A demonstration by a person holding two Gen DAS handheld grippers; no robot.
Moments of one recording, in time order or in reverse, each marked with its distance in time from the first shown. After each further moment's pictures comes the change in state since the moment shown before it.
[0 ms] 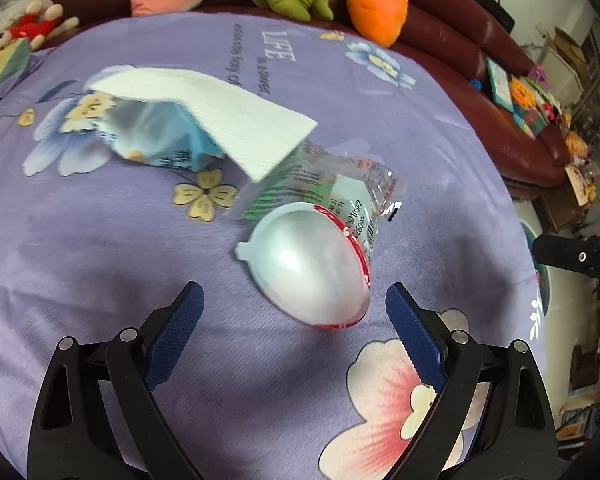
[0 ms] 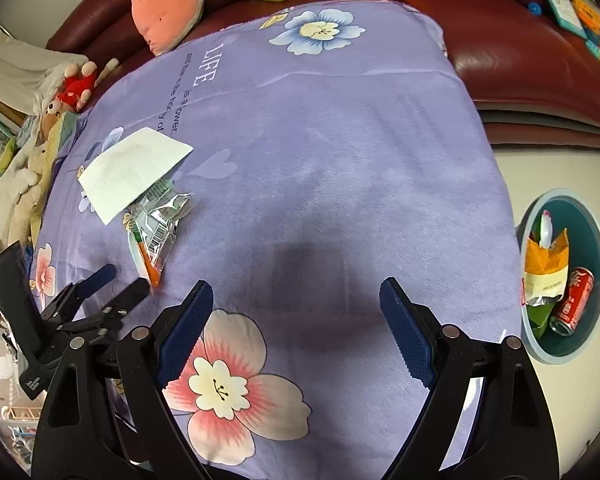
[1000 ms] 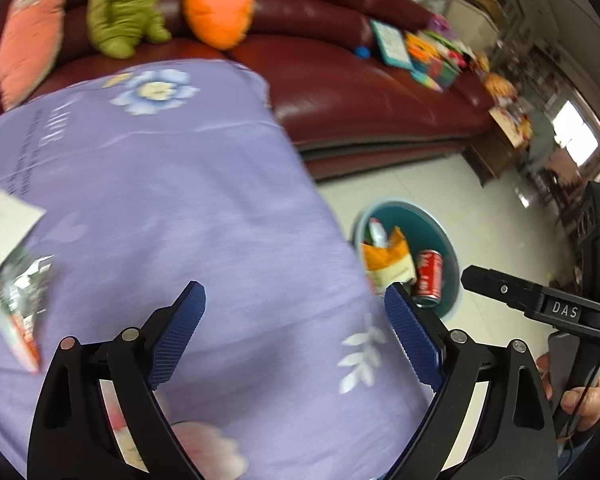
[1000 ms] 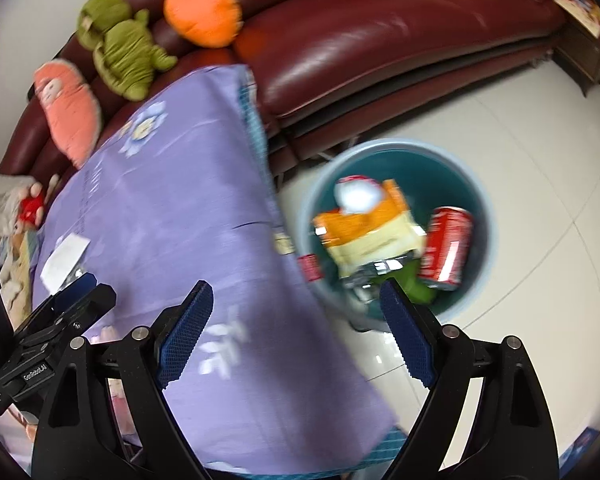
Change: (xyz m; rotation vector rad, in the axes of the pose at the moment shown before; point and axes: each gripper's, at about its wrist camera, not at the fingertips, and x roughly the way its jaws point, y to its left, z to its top) left arm -0.007 -0.235 0.018 0.219 -0.016 -0.181; right arm -0.093 -0.210 -0.066 0.319 -0.179 -0.052
